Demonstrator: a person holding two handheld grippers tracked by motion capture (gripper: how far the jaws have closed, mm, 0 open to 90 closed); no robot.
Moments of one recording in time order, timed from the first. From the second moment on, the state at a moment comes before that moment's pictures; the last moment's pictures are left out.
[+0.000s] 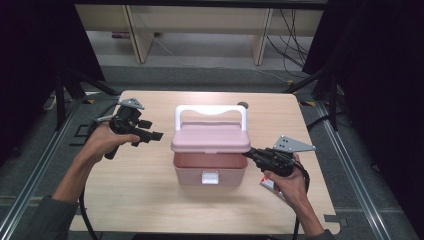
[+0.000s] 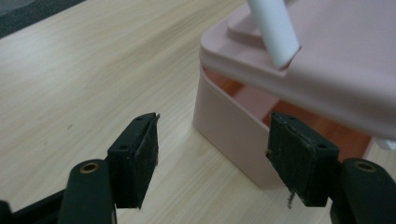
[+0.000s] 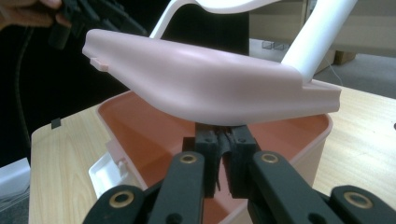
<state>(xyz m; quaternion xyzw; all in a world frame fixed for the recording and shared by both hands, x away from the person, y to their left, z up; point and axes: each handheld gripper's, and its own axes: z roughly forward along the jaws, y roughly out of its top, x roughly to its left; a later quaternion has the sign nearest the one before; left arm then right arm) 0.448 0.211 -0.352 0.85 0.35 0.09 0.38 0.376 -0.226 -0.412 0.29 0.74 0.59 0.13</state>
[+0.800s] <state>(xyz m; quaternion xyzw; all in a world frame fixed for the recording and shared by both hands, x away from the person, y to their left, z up) 0.426 0.174 -0.407 0.81 0.39 0.04 0.44 0.383 -0.226 -0.402 0.29 0.74 0.58 0.14</state>
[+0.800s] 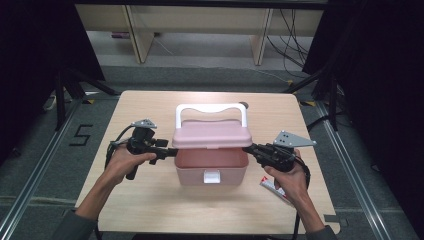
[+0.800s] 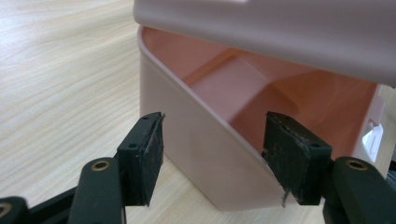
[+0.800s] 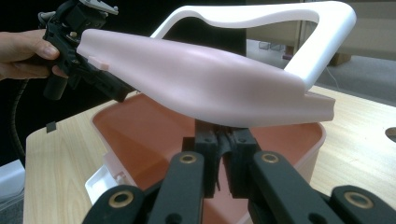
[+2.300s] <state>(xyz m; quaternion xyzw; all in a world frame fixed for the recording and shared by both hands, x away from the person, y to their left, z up) 0.415 0.159 -0.414 0.82 0.37 0.05 0.43 0.456 -0.224 -0.399 0.32 0.73 0.59 0.14</state>
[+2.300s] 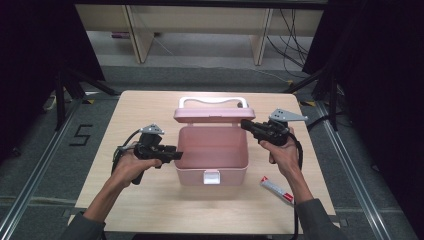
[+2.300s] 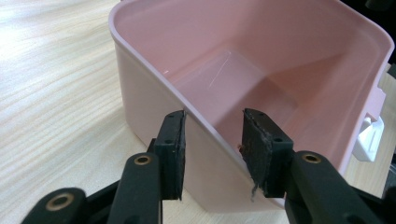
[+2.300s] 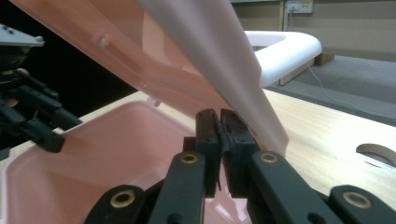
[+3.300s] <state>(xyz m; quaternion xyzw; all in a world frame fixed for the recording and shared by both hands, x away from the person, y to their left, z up) 0.414 0.157 -0.414 0.82 0.38 0.05 0.43 0.498 -0.220 -0.415 0.38 0.73 0.56 0.14</state>
